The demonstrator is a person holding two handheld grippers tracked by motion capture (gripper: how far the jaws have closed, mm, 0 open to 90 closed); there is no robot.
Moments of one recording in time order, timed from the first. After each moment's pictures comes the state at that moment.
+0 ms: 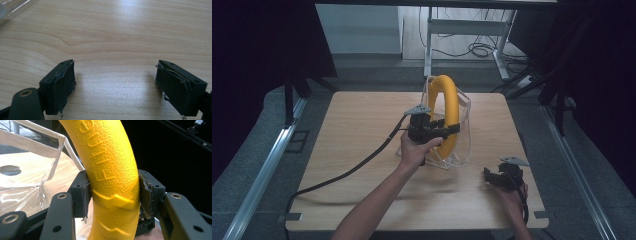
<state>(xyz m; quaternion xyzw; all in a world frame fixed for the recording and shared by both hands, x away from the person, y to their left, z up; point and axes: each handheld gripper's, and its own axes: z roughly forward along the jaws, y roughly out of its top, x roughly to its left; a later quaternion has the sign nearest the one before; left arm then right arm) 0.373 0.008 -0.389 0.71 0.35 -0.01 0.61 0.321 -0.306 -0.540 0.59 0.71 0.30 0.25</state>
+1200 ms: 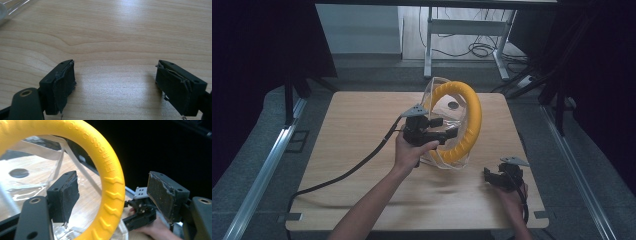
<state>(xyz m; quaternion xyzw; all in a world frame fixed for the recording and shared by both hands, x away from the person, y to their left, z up) 0.360 0.021 -0.377 0.73 0.33 0.03 0.60 0.321 -0.306 -0.540 0.59 0.71 0.30 0.25</state>
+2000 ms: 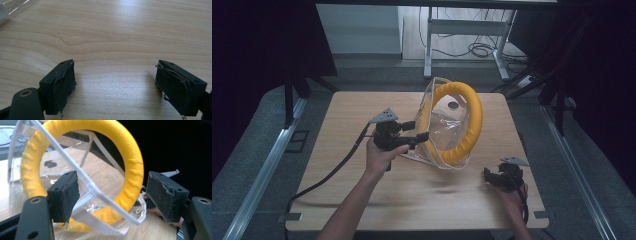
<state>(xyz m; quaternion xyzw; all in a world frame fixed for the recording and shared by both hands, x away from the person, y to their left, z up) 0.346 0.094 -0.388 0.74 0.34 0.06 0.58 0.321 -0.306 -0.540 0.59 0.71 0.30 0.25</state>
